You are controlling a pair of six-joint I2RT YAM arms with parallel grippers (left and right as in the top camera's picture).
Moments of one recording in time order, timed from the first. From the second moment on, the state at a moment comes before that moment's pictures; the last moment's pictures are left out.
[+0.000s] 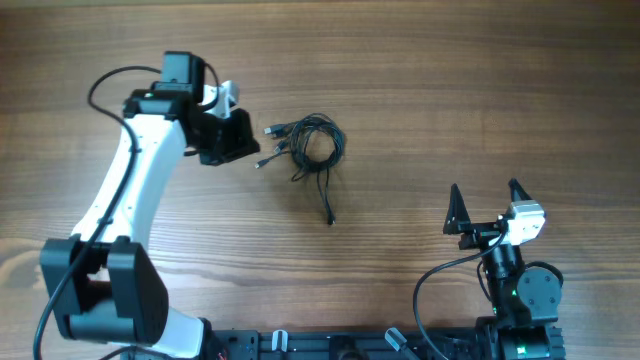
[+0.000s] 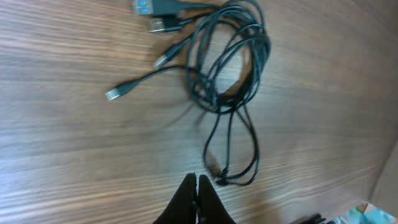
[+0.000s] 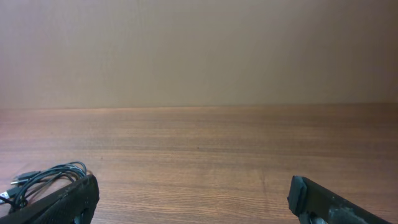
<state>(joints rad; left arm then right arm) -0.09 1.69 1.32 -0.96 0.47 -0.32 0.05 0.01 0.01 0.00 -0.04 0.06</state>
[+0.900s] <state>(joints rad) -0.39 1.89 1.32 -0.71 0.06 -0.67 0.05 0.01 0.01 0.00 -0.04 0.06</state>
